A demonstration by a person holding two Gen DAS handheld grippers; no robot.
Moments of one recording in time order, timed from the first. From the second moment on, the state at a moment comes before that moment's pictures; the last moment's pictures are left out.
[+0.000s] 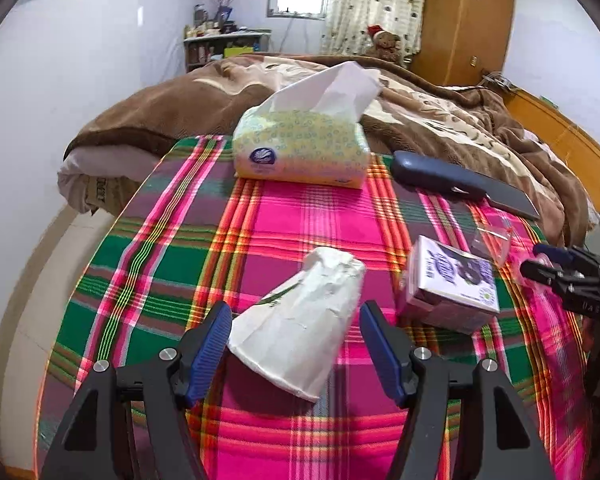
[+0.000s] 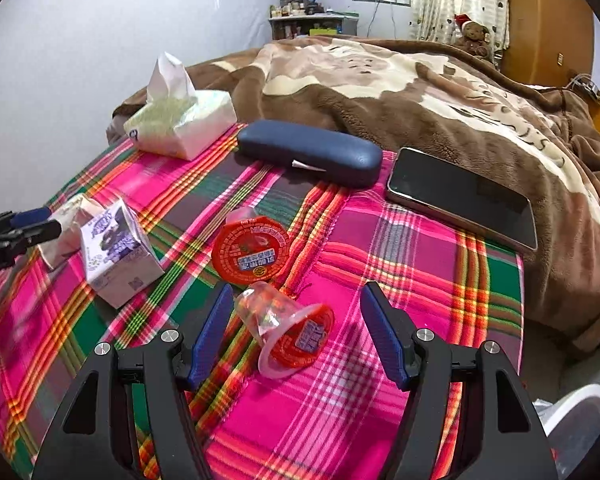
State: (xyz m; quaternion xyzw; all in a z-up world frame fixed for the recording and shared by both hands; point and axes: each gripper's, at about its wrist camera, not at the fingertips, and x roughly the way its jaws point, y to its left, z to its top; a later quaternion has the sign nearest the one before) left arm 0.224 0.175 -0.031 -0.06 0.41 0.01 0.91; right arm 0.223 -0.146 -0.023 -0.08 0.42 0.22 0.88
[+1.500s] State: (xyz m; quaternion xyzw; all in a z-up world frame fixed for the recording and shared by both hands) left arm 0.231 0.149 -0.050 -0.03 0.43 0.00 0.90; right arm 0.195 -0.150 -0.028 -0.04 0.42 0.21 0.88
